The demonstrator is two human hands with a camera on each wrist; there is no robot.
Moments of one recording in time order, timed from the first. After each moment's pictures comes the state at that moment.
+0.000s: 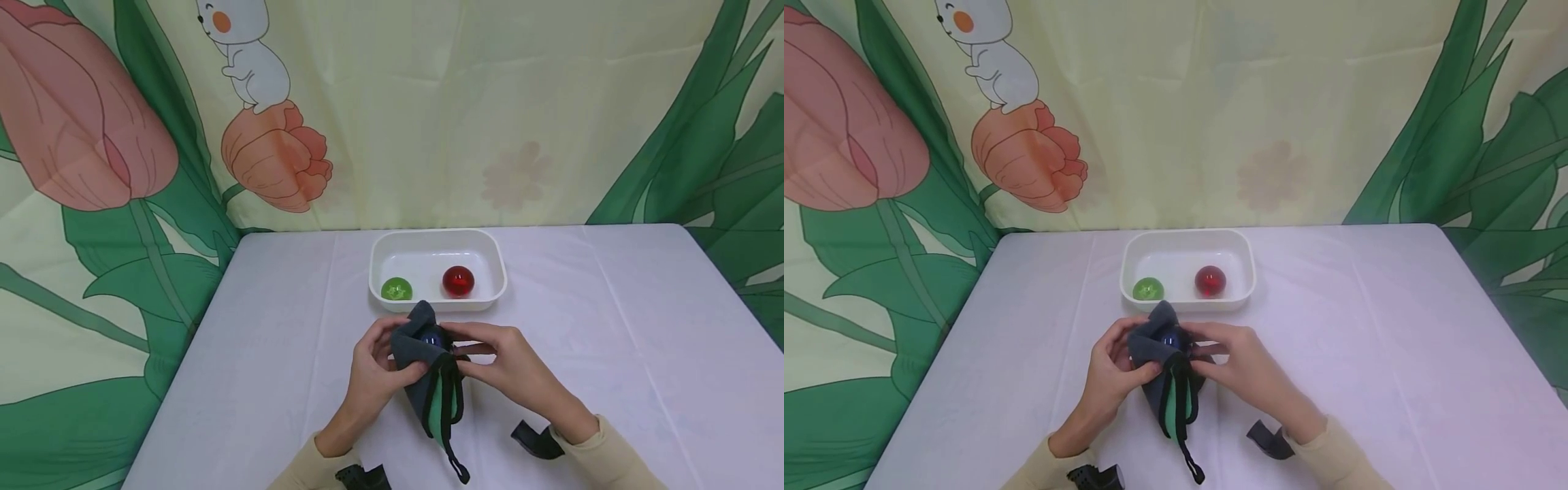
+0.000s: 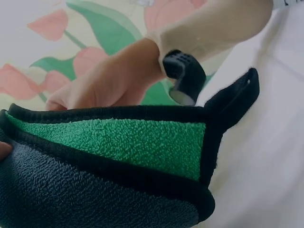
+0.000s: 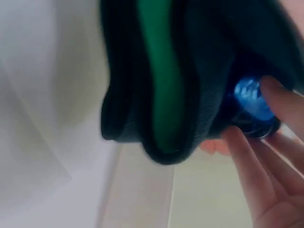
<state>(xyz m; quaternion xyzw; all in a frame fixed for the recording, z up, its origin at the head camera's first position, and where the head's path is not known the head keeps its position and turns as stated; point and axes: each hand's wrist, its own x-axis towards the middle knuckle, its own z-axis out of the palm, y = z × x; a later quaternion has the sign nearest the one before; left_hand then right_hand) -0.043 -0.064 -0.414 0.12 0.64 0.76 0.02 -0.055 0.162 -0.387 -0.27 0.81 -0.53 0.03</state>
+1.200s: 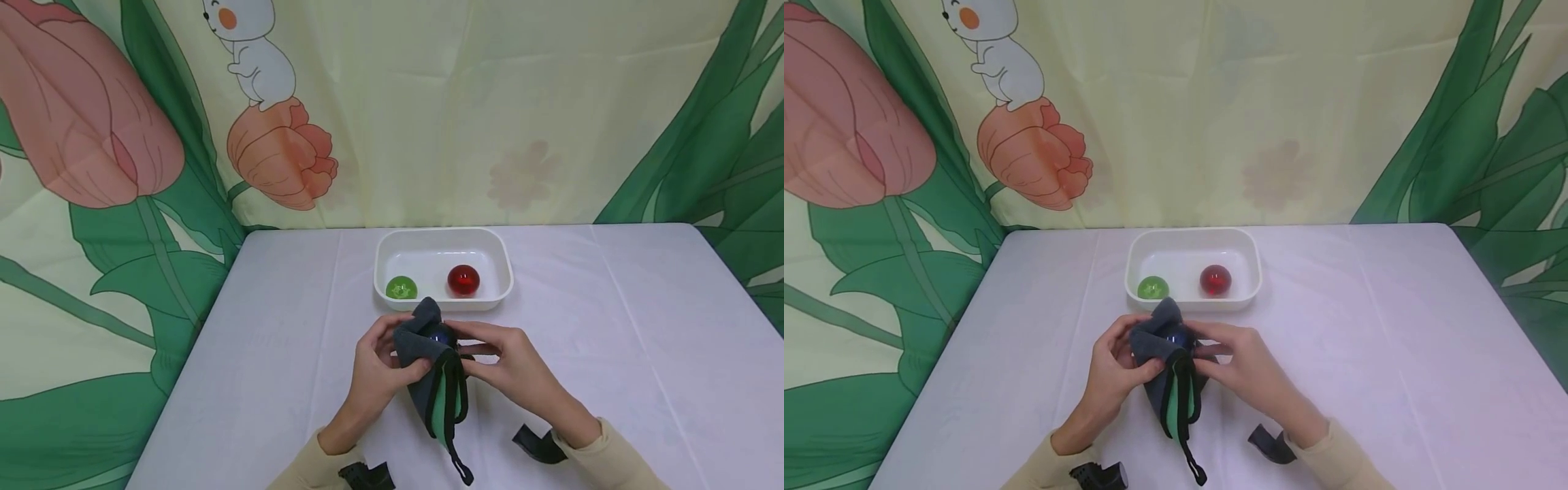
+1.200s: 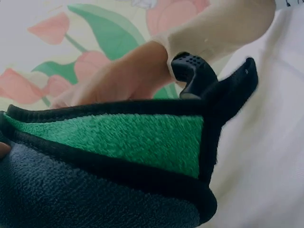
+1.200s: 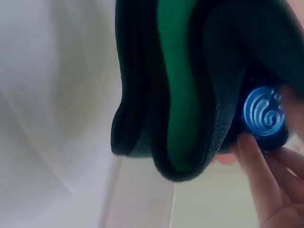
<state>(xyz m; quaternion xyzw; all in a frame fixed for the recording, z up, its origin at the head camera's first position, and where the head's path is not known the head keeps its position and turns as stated) -0.044 -0.066 -0.409 0.12 0.64 0.76 0.02 -0.054 0.158 -0.388 -0.26 0.81 -0.52 0.02</state>
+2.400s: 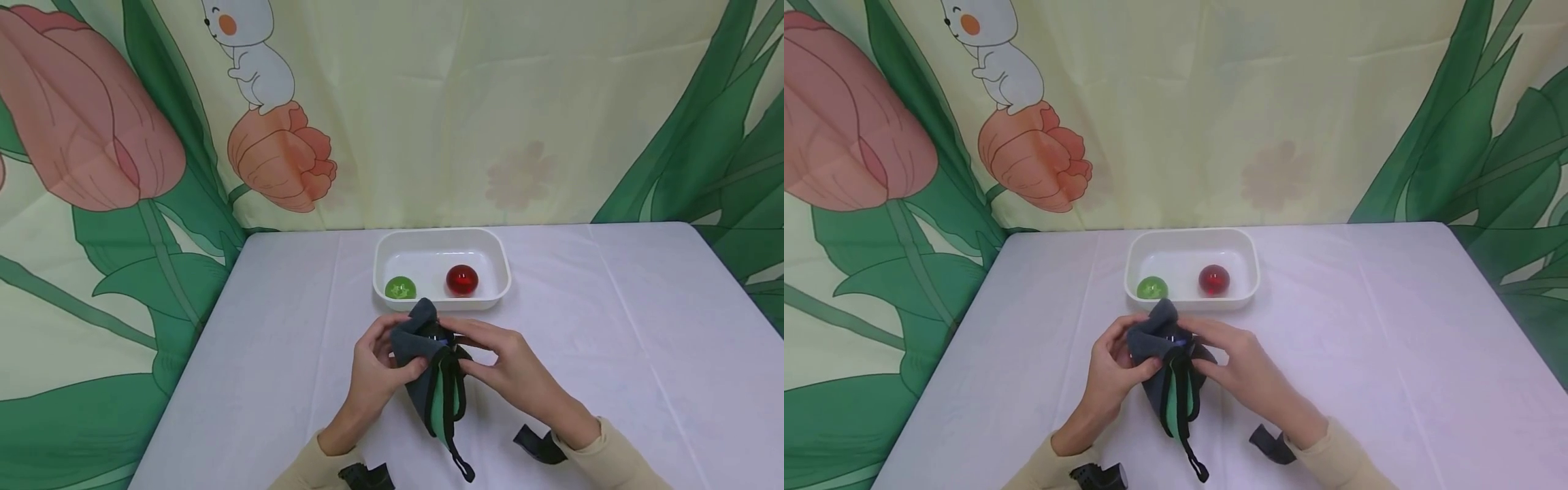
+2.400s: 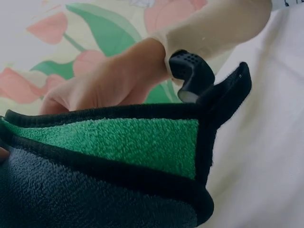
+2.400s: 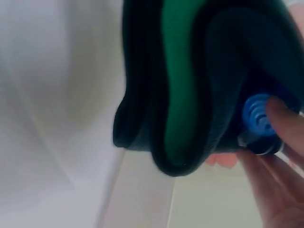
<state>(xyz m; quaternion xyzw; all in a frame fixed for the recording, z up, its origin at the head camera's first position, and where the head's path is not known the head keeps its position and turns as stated) -0.041 -0.064 -0.410 0.10 0.65 0.75 0.01 -0.050 0.158 -0.385 -0.32 0.81 -0.49 -0.05</state>
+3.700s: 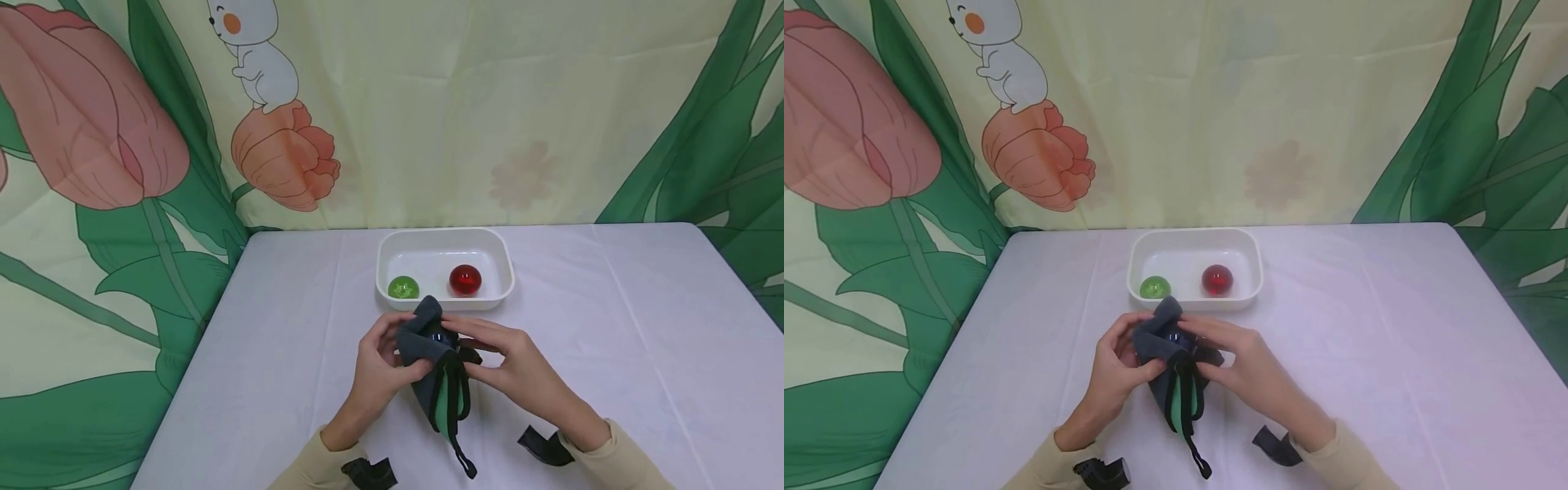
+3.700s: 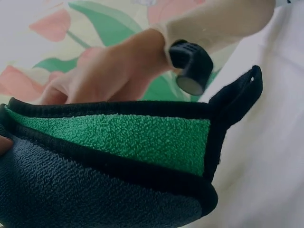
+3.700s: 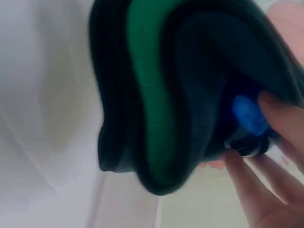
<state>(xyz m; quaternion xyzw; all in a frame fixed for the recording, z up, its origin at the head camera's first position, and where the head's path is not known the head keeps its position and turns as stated) -0.045 -0.066 -0.411 0.15 0.64 0.76 0.01 -0.049 0.159 -0.381 -0.31 0.81 -0.49 -0.04</state>
